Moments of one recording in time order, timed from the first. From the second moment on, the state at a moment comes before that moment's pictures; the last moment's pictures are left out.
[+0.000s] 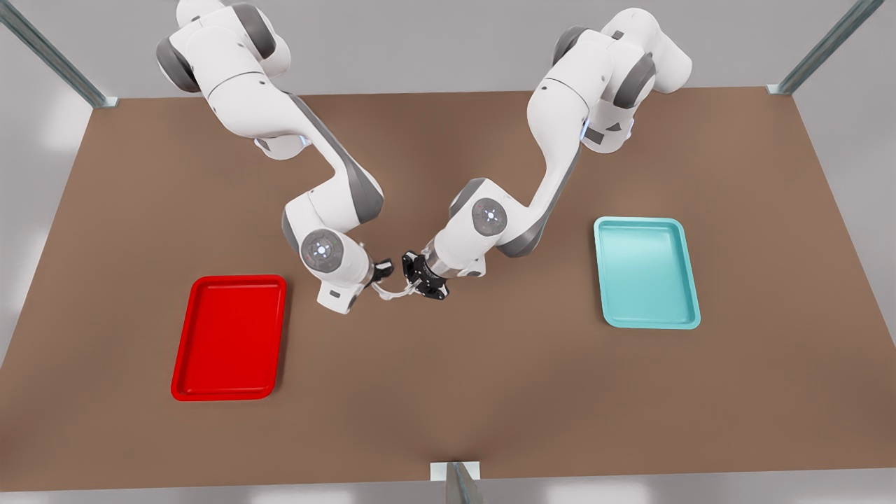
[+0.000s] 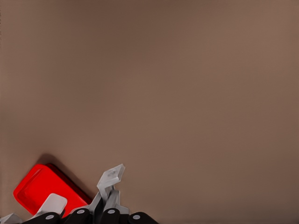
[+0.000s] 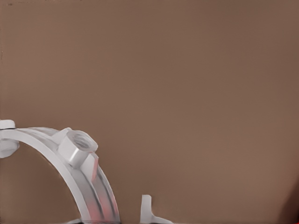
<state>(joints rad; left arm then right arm) -0.78 0.78 0.06 -1.16 -0.45 2.30 -2.90 0.35 0.51 0.18 -1.48 0.08 1.87 0.15</state>
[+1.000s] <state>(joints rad) -0.10 0.14 0.03 -1.46 -0.02 1.60 -1.38 -0.27 0.65 0.18 -1.61 -0.06 1.95 -0.02</state>
